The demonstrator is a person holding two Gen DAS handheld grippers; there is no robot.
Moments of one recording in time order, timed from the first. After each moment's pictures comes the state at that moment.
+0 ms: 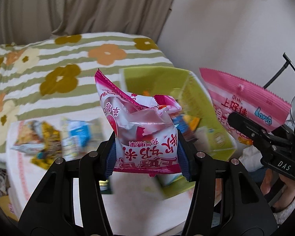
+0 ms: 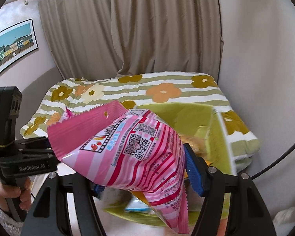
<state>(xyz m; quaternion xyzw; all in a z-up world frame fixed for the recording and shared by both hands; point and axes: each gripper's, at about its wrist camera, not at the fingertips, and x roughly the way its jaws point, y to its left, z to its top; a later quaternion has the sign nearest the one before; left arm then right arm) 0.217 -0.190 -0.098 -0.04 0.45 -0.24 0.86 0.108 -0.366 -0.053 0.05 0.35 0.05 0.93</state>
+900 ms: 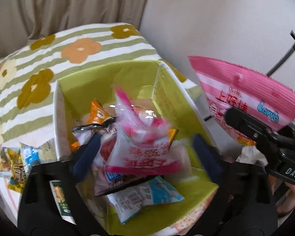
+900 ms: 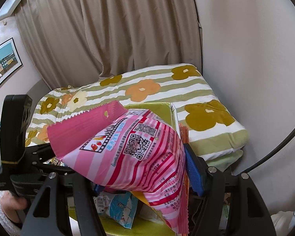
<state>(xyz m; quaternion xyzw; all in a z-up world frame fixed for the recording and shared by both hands) 0.263 -0.328 -0.115 0.02 0.48 -0.26 0.84 0.135 -0.467 -0.067 0.11 0.37 0.02 0.92</state>
